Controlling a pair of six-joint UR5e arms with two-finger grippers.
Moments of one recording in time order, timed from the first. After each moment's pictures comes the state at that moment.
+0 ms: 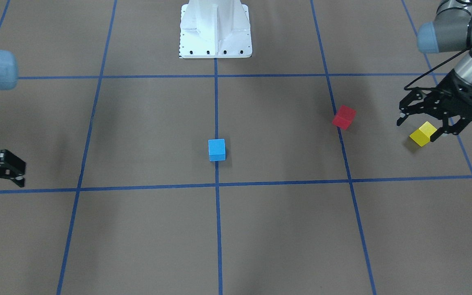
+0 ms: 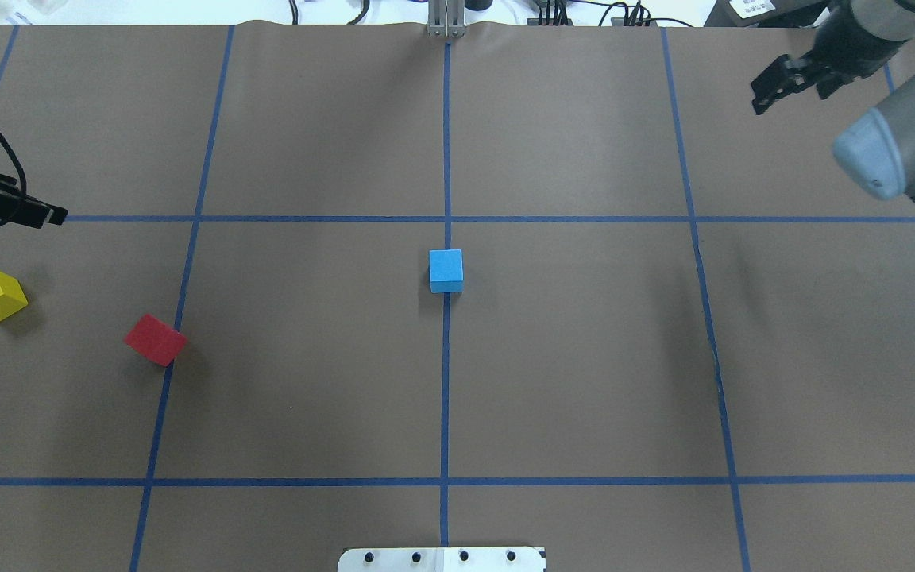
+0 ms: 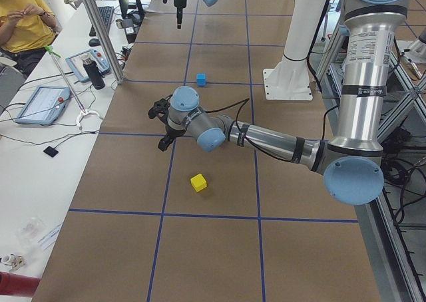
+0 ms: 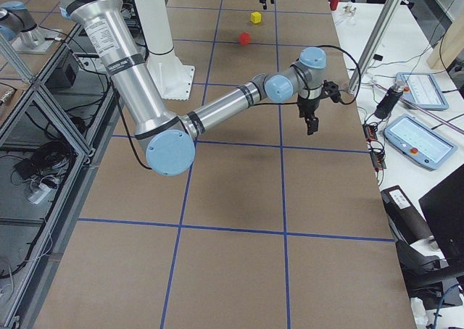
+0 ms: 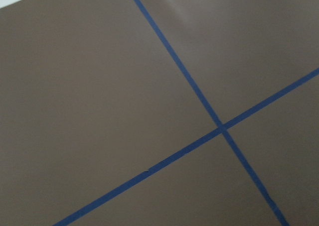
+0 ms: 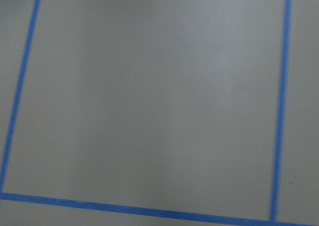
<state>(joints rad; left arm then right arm) -1.05 -1.61 -1.80 -2.18 -2.19 -0.39 1.22 -1.17 1.61 -1.53 2.20 0.29</state>
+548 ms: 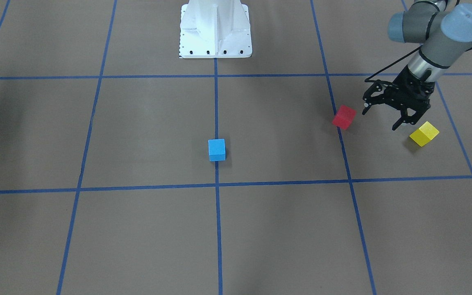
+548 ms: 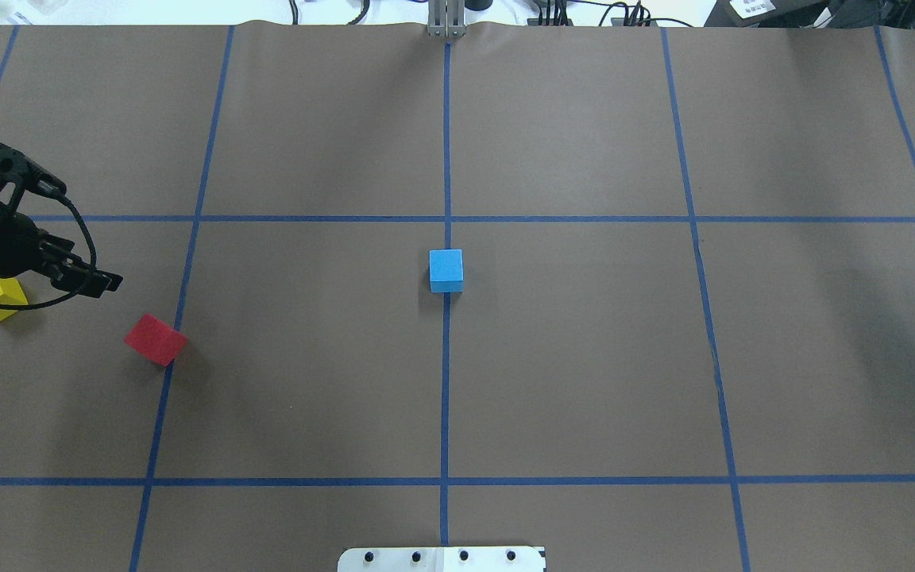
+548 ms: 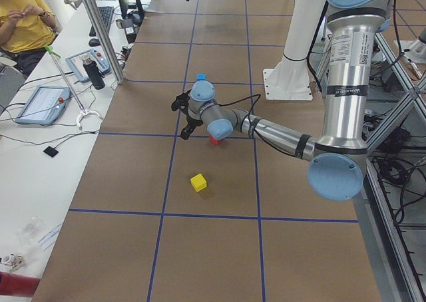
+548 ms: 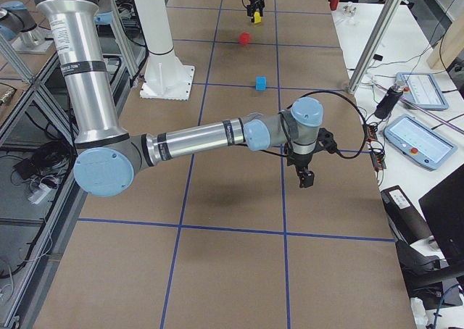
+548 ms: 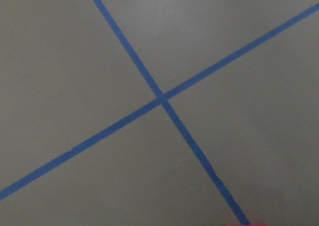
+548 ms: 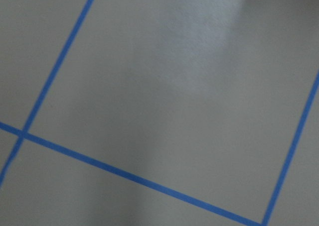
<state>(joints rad) -0.85 -1.55 -1.87 -2.18 -2.05 -0.46 1.43 -1.39 1.61 -1.52 2.29 -0.12</state>
